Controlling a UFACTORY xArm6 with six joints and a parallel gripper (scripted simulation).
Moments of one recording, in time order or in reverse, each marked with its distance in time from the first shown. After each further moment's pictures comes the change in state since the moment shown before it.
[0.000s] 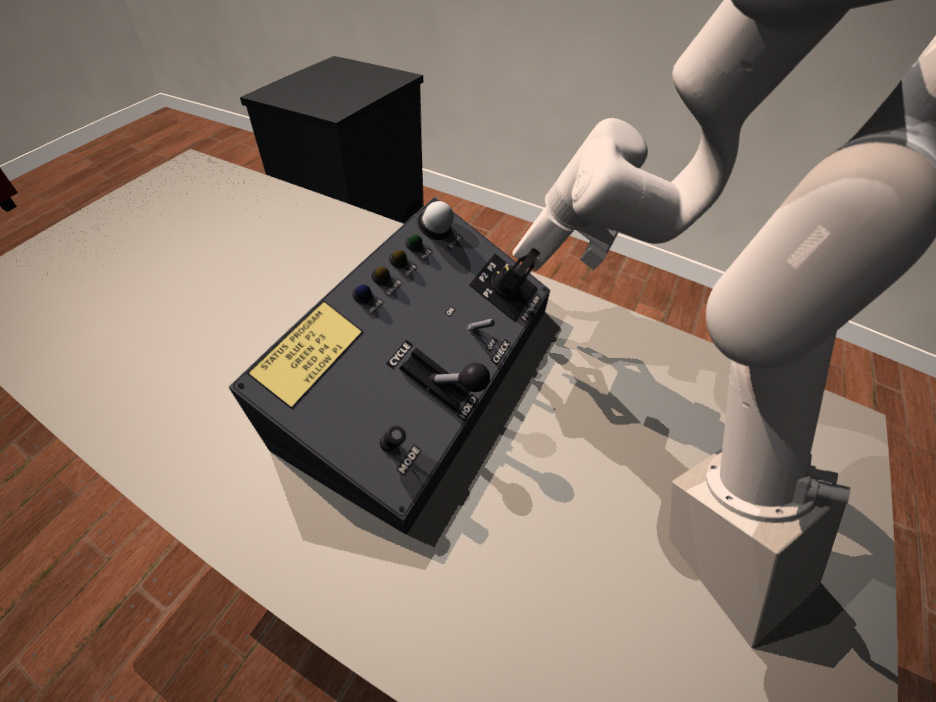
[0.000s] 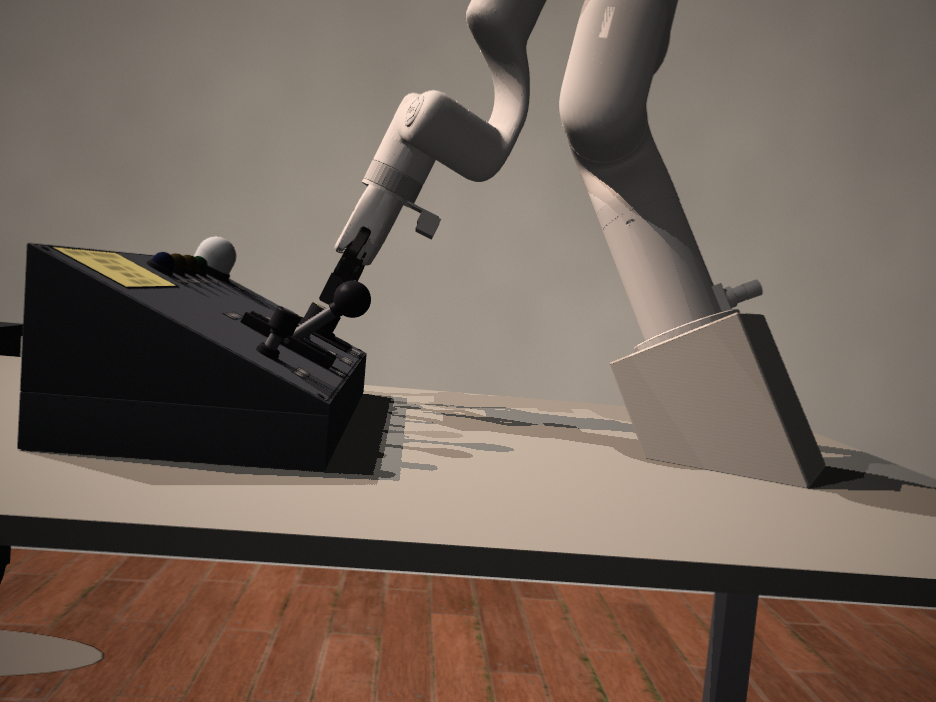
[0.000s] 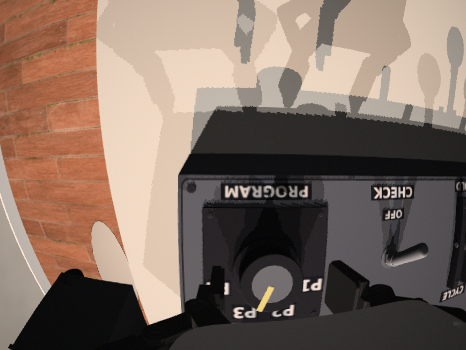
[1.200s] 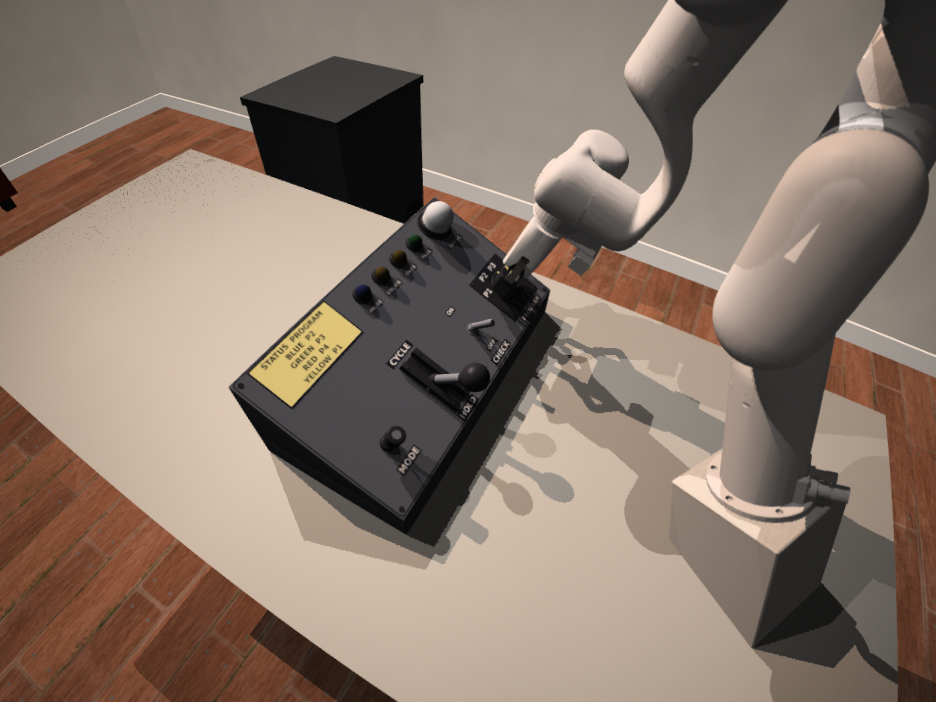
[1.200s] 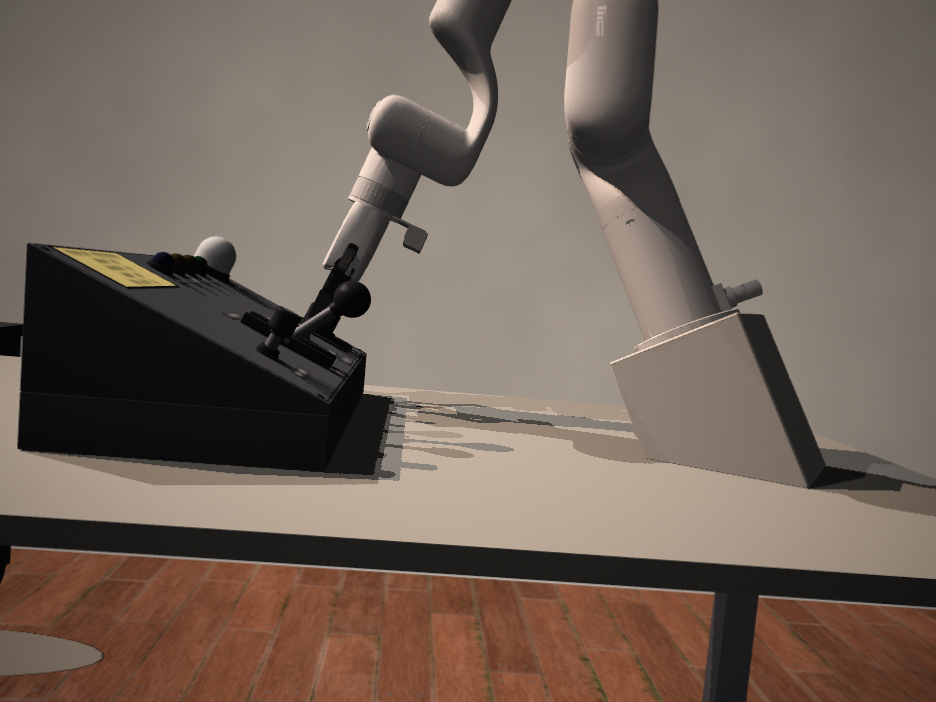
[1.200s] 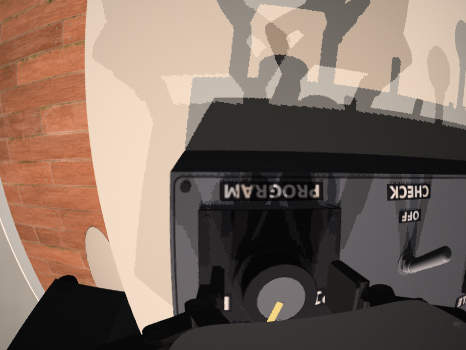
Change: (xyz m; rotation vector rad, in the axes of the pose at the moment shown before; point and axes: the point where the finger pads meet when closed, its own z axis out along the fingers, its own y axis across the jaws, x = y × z) arm -0.003 0.000 0.027 -0.015 0.027 0.000
